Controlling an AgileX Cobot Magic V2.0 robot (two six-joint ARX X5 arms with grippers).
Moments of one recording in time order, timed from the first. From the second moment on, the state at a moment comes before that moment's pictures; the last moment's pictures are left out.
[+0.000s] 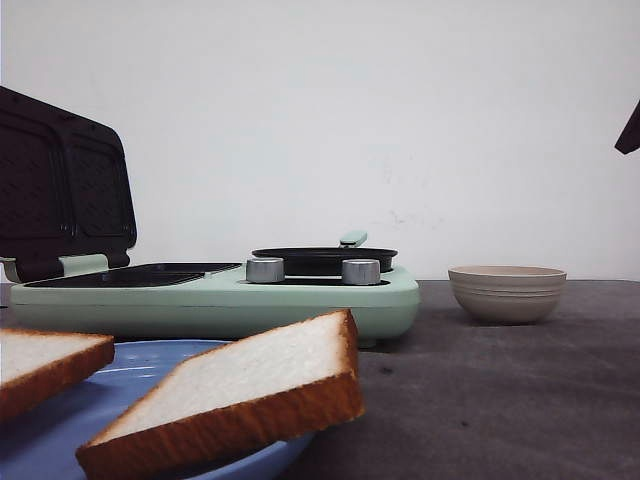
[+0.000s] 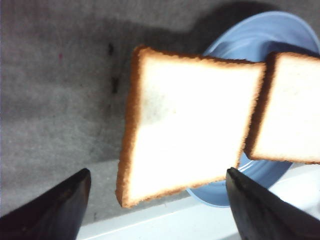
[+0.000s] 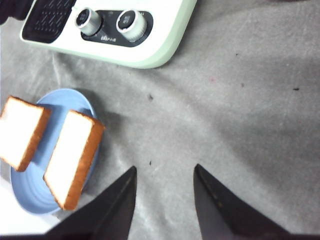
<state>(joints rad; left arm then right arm) 0.03 1.17 0.82 -1.15 0.47 -0.06 0.11 0.77 0.66 -0.73 -0.58 0.19</state>
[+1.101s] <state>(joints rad) -0.05 1.43 0.82 -1.13 0.57 -0.01 0.12 0.73 0.66 -0.75 -0.63 0.17</state>
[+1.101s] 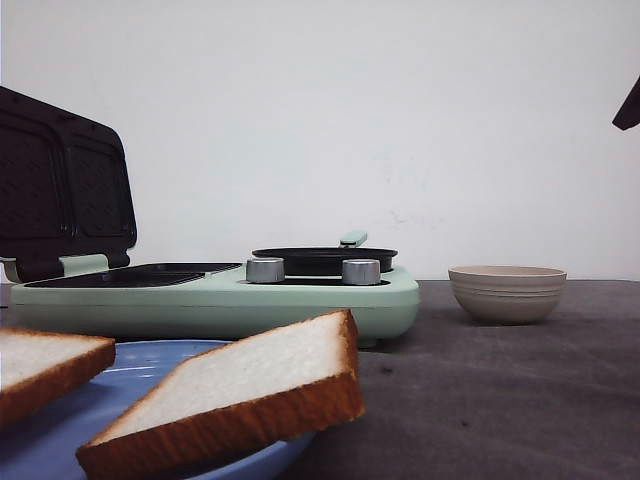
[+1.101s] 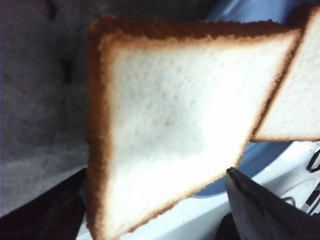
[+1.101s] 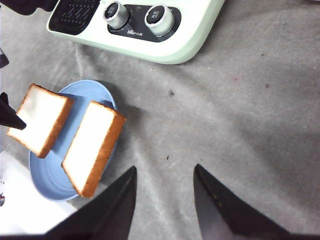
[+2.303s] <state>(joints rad) -0.05 1.46 0.82 -1.12 0.55 -0.01 0.12 0.73 0.66 -0.75 -0.63 0.17</state>
